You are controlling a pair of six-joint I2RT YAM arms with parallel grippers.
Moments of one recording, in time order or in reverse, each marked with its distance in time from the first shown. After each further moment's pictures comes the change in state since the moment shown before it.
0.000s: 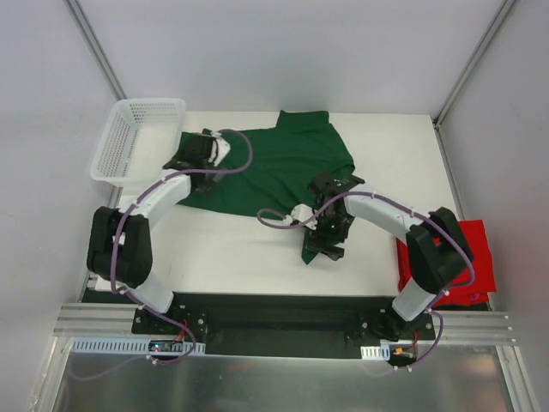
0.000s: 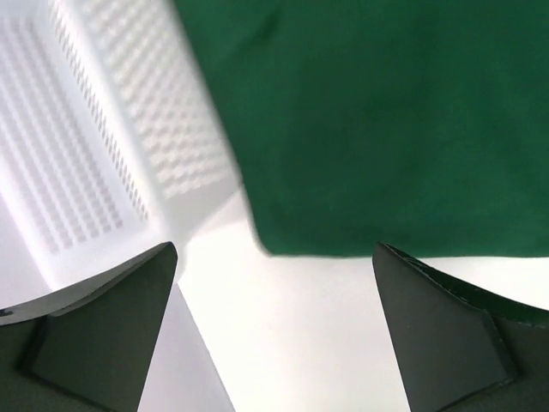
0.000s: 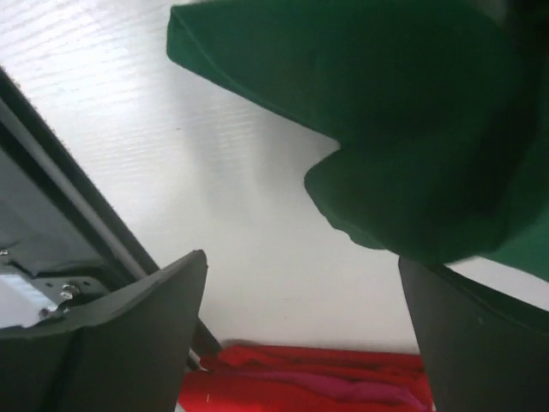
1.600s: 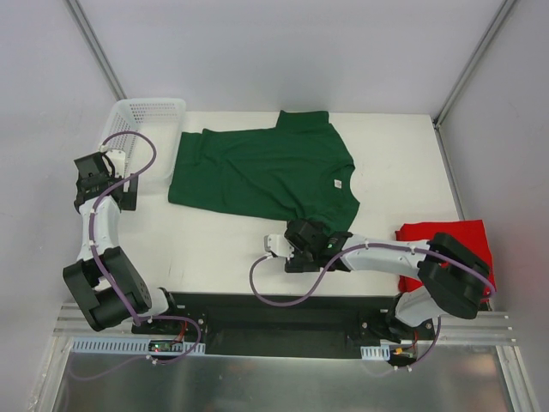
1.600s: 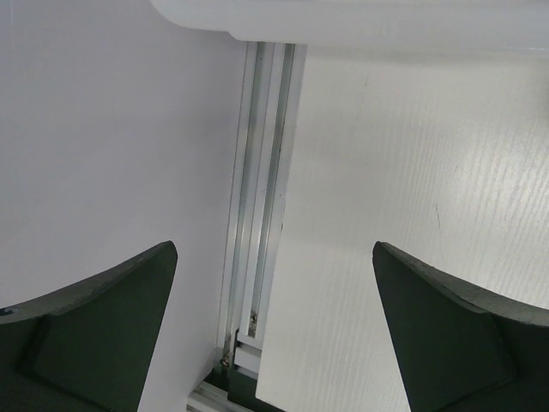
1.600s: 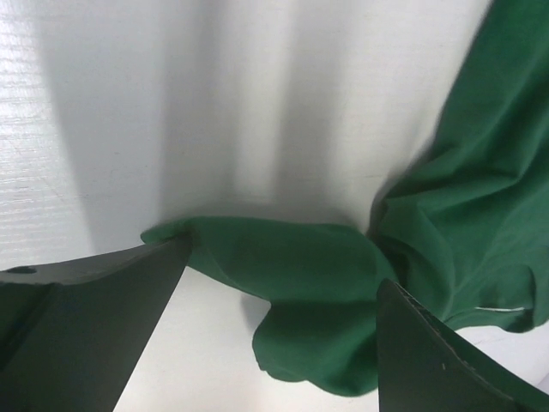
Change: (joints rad) left arm 0.796 -0.311 -0.179 -0.034 0.326 -0.017; right arm 0.419 -0.235 -0.442 0.806 0.442 0.078
